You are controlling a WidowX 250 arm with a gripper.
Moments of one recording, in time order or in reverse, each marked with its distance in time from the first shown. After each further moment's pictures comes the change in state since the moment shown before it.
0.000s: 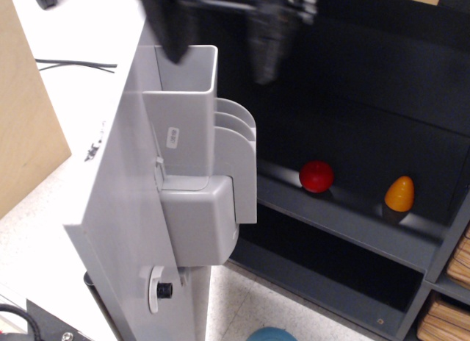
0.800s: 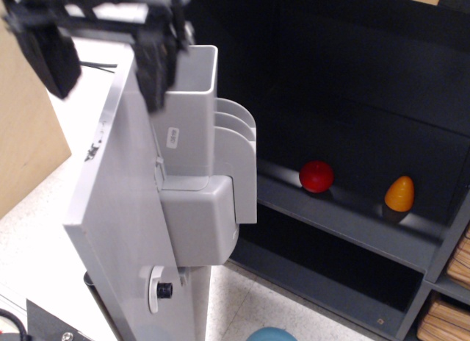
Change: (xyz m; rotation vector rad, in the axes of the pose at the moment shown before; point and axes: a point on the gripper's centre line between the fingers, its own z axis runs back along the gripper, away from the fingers) arm -0.035 0.034 -0.017 0.075 0.117 0.117
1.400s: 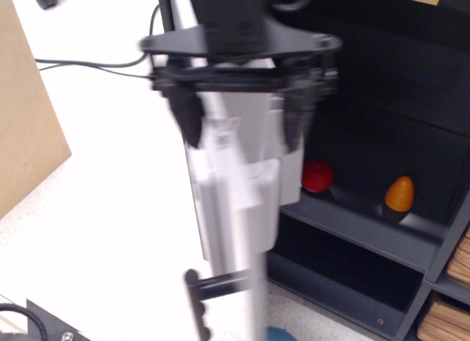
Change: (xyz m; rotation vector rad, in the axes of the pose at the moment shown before) arm 0.010 -0.080 -0.025 -0.063 0.090 0.140
